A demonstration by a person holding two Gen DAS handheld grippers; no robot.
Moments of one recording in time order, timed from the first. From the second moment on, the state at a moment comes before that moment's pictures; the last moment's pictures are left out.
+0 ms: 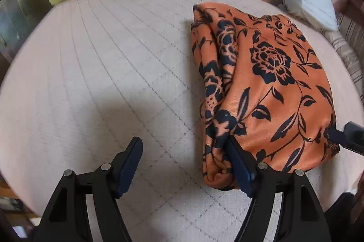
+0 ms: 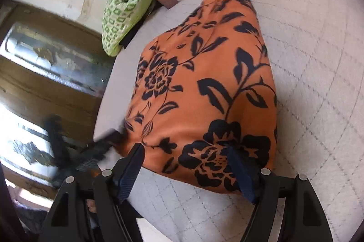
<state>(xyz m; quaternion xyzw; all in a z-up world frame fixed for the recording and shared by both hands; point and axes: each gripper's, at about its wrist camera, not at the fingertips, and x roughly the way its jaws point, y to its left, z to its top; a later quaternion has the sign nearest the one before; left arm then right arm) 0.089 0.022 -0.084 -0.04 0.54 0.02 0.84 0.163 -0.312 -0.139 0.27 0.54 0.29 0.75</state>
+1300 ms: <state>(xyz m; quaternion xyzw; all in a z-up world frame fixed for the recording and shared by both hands) 0.096 0.017 -0.079 -0.02 0.54 0.03 0.84 0.161 -0.280 -0.094 0.18 0.52 0.27 0.79</state>
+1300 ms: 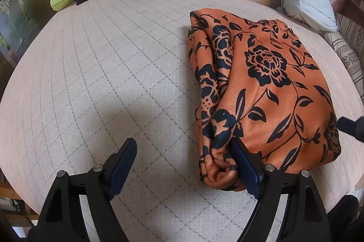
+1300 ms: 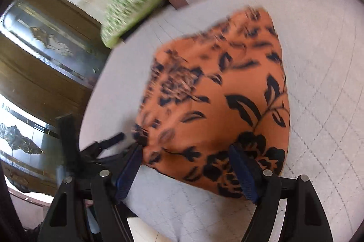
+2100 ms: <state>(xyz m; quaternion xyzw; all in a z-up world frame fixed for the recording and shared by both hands) 0.009 -0.010 0.006 -0.01 0.46 0.02 0.89 0.035 -0.283 -0.074 0.07 0.43 0.15 0.89</state>
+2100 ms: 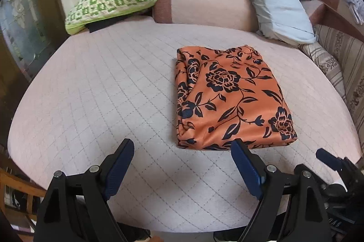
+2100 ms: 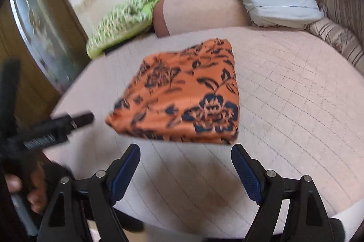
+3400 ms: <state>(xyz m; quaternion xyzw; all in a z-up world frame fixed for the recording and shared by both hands) 0.028 -0.018 0.022 -0.04 0.48 0.00 0.88 0.058 -0.260 -0.044 -0.01 0.47 0.10 0.88</state>
